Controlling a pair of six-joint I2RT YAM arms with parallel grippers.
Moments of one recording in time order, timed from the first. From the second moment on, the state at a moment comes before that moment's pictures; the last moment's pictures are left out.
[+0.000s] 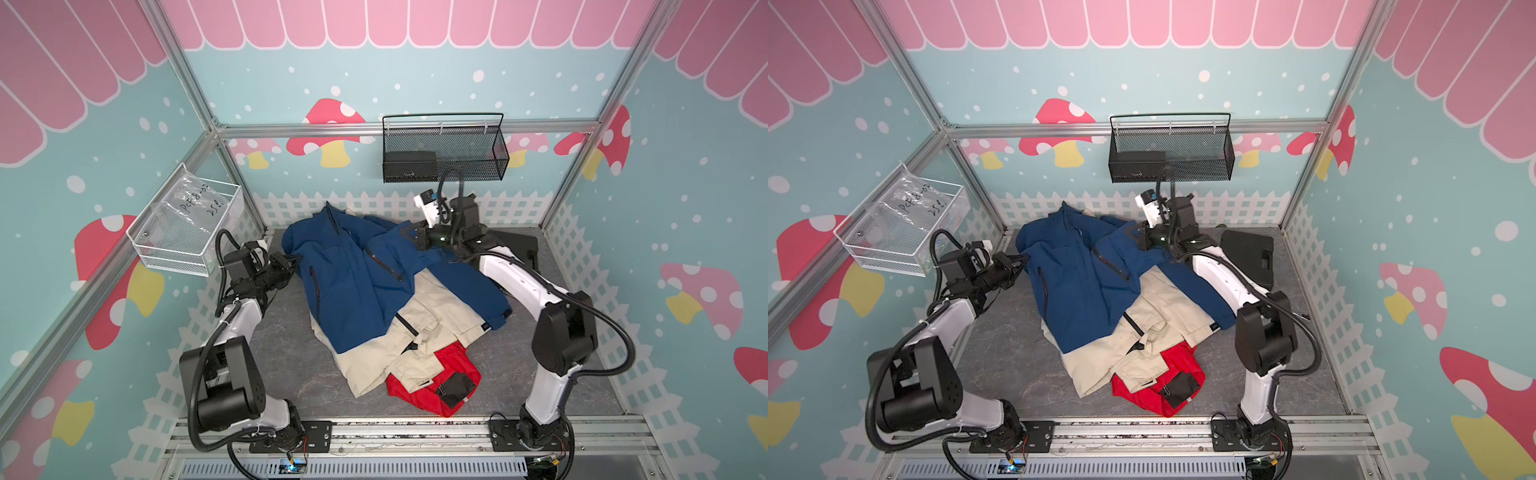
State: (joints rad) left arm 0.32 1.41 0.95 0.08 0.77 -0.86; right arm 0.38 1.77 1.60 -0.10 -0.62 0.20
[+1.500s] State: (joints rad) left arm 0.07 1.26 1.20 -0.43 0.77 -0.82; right arm 0.21 1.06 0.83 -0.03 -0.64 0.18
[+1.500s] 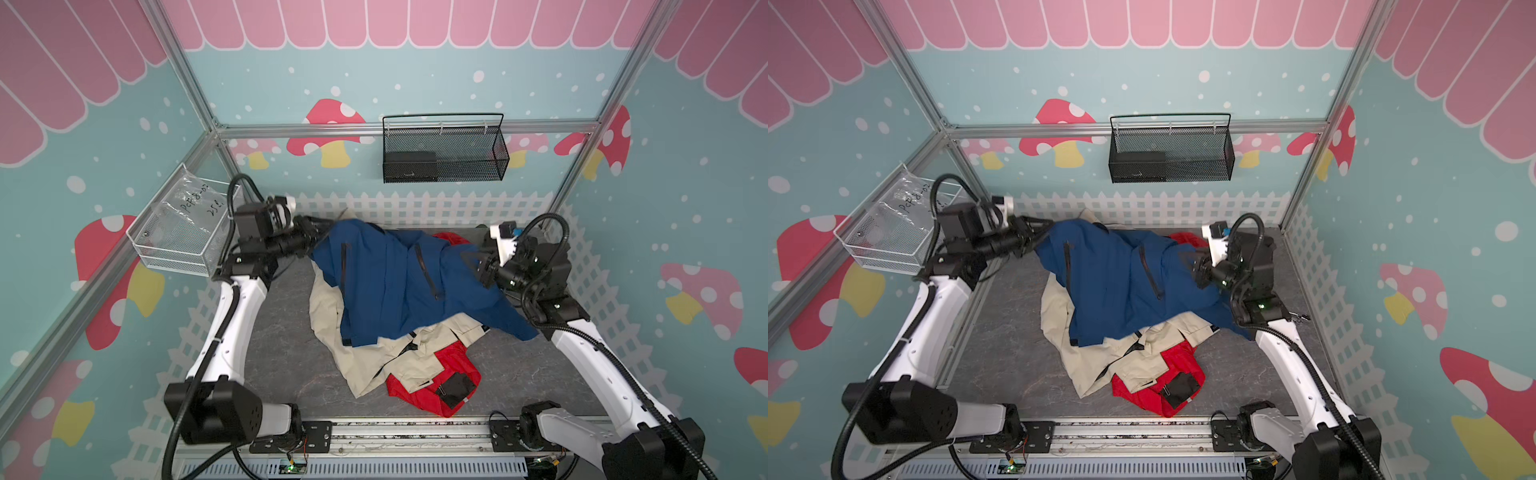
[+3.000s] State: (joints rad) left arm 0.07 1.82 1.30 -0.21 0.80 -0.83; right arm 0.14 1.44 1.07 -0.15 -0.57 0.11
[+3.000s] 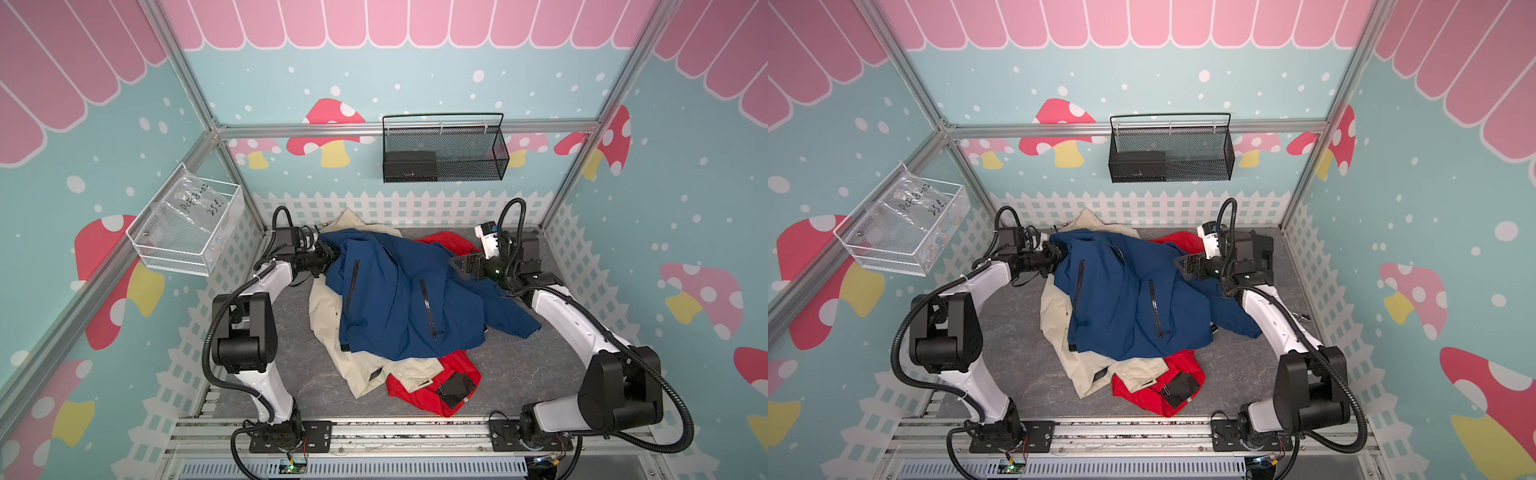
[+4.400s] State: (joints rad) left arm 0.16 1.55 1.66 -0.39 0.79 -0.57; right arm 0.18 1.46 1.51 -0.08 -0.55 -0.03
